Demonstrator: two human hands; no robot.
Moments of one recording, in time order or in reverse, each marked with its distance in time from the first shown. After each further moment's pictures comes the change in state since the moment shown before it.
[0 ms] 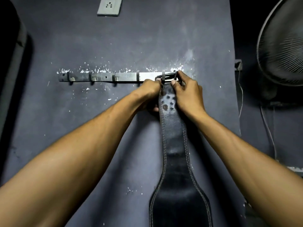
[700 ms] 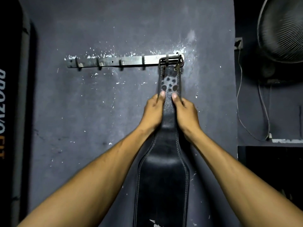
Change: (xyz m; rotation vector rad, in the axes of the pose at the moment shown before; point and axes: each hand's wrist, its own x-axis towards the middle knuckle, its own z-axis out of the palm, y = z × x) left_hand -0.075 -0.105 0.022 -0.241 0.047 0.245; right_hand -0.122 -0.006 0.009 0.260 -0.083 0.440
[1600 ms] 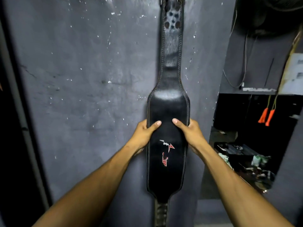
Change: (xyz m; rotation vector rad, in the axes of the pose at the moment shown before) left_hand -0.250 -0.100 -0.040 -0.325 -0.194 -0.552; right_hand -0.229 0.093 -0.064 0.168 -0.197 0.465
